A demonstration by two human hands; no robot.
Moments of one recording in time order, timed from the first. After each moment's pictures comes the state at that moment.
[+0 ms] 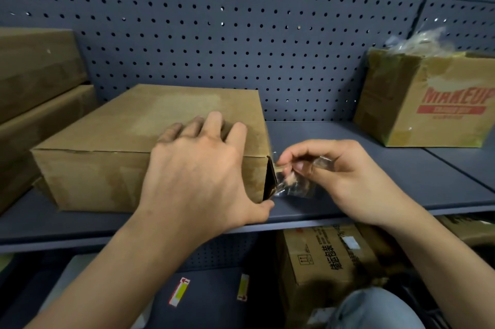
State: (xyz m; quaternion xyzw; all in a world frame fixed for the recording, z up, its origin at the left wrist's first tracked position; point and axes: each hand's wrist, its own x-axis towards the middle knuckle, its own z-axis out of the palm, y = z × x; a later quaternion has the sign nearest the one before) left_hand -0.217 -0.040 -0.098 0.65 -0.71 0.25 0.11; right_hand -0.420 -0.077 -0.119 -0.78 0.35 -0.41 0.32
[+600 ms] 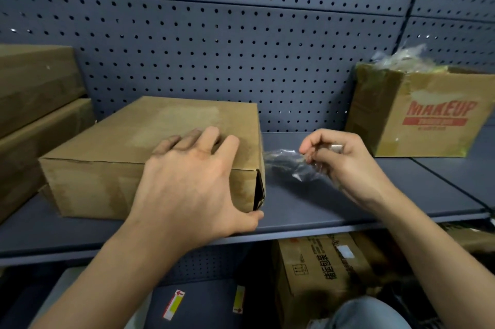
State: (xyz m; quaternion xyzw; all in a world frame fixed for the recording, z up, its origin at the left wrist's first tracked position) left_hand -0.211 -0.043 -0.098 0.60 -0.74 0.25 0.15; right_hand -0.444 -0.117 -0.120 -0.70 0.42 -0.49 0.31
